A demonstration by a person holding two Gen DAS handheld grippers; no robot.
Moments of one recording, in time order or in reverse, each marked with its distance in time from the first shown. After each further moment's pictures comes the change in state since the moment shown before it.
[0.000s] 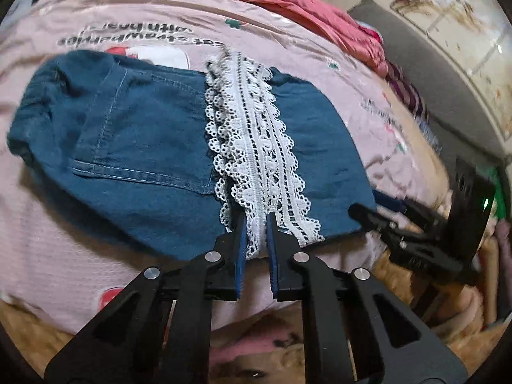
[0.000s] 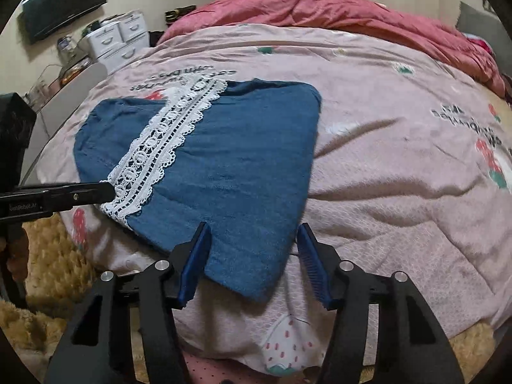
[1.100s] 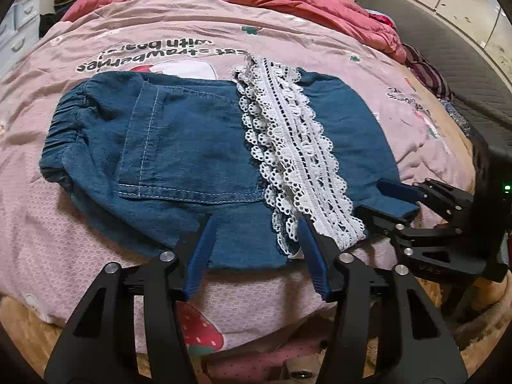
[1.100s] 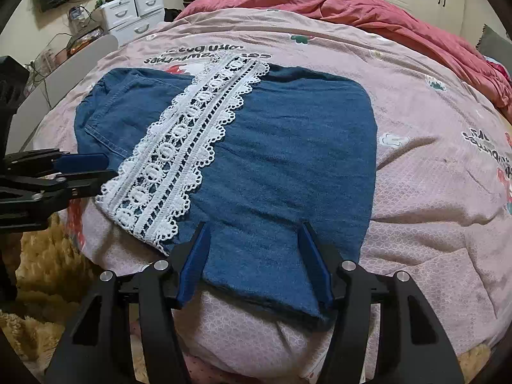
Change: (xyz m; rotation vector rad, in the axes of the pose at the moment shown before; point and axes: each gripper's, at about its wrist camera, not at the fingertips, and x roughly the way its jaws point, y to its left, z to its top) left arm 0.001 0.008 0.007 0.082 -0.030 0.161; right arm 0.031 0.037 0.013 -0.093 0.051 -0.008
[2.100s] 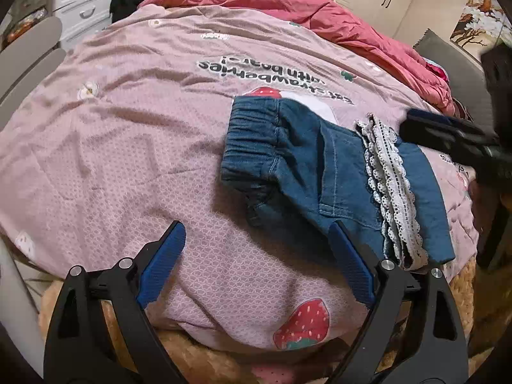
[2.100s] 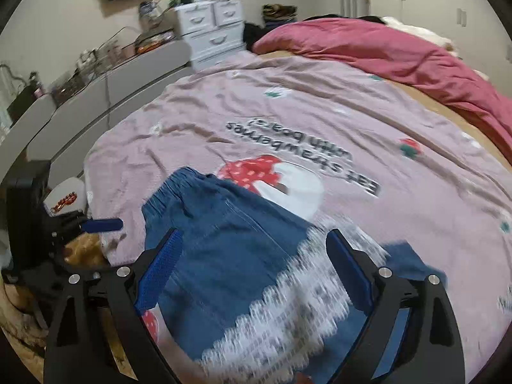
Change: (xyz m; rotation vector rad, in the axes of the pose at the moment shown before) left arm -0.052 0.103 -0.006 -0.227 -0.097 0.154; right arm 0.014 0.080 0.163 -0.244 -0.059 0.253
